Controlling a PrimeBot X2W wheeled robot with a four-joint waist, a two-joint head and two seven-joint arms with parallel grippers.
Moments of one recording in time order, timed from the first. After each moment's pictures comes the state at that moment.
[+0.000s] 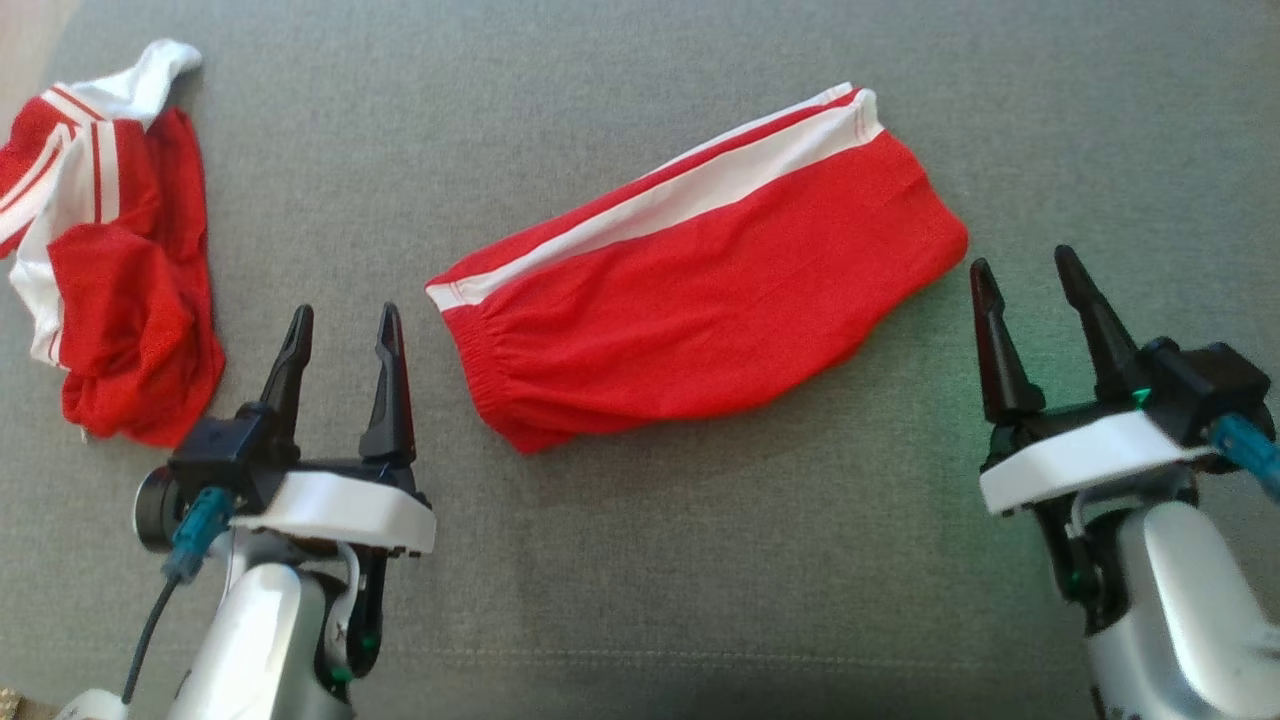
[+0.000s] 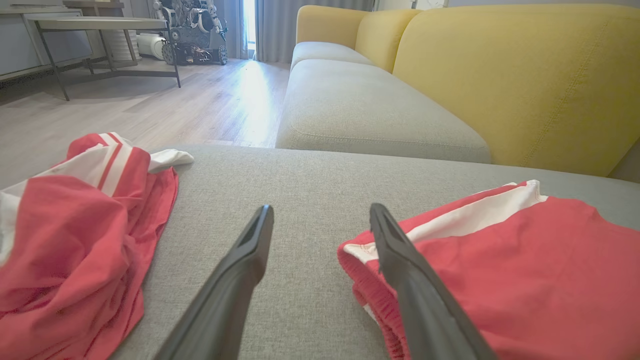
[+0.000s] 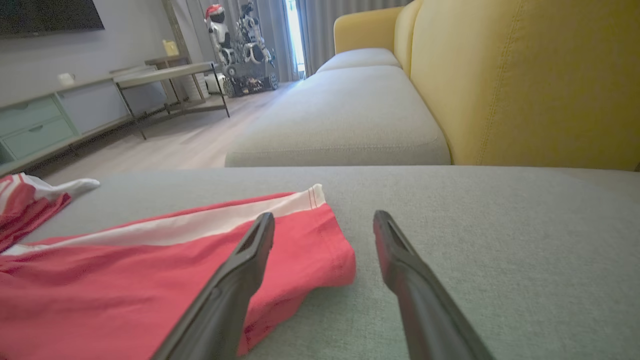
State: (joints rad) left arm -0.17 0.14 -0.24 0.14 -0.27 0.12 -0.25; right arm -0.21 -0.12 0.09 0.14 0.20 0.13 -0.07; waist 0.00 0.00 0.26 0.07
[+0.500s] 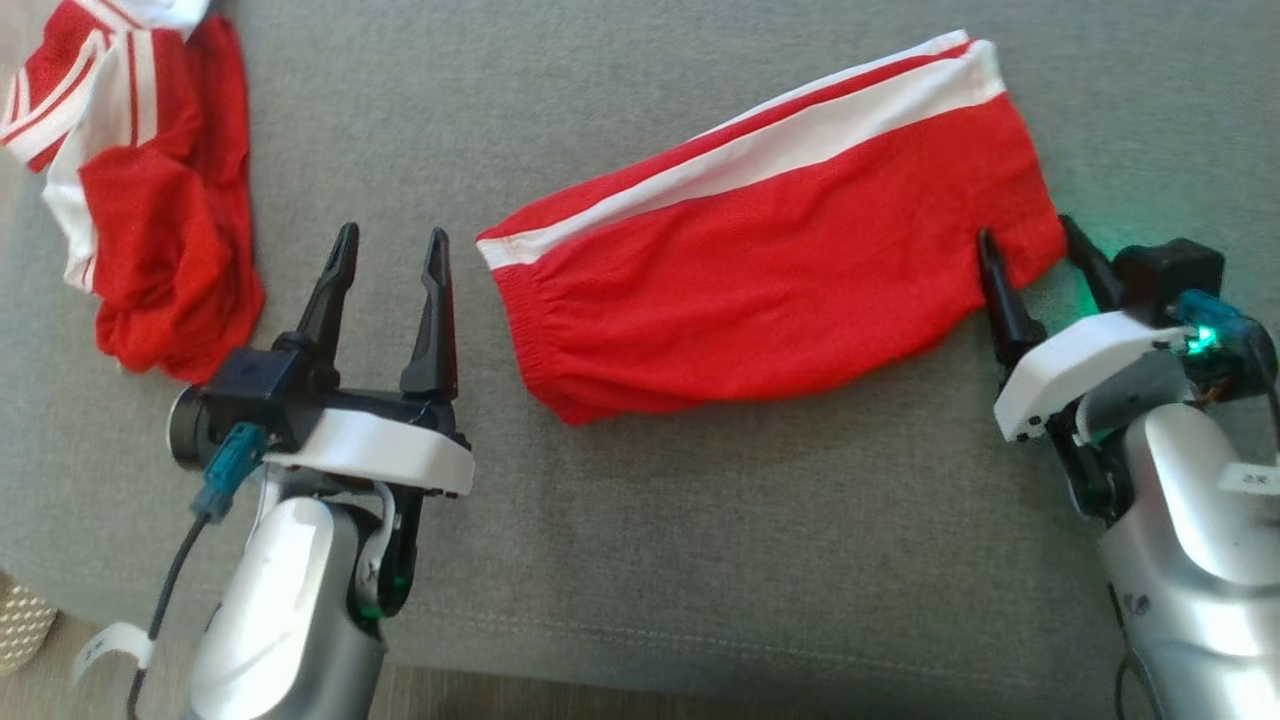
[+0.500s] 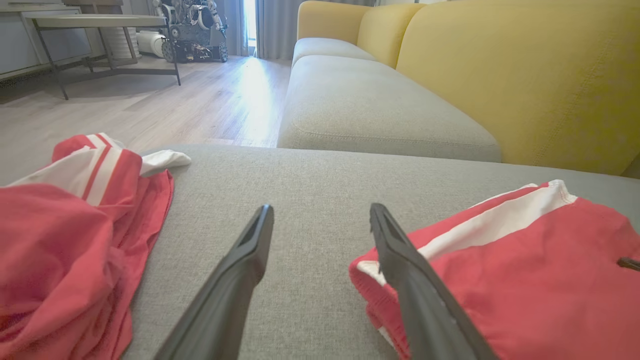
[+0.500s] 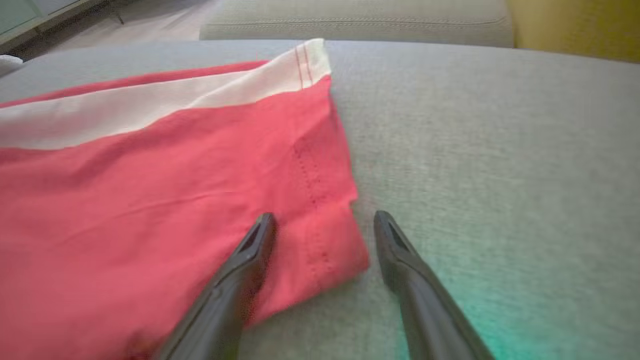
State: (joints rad) left arm -0.28 0.10 -0.28 0.15 -0.25 0.08 -0.25; right arm -0.45 -0.20 0.12 0.49 0.18 0.13 0.02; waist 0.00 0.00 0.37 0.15
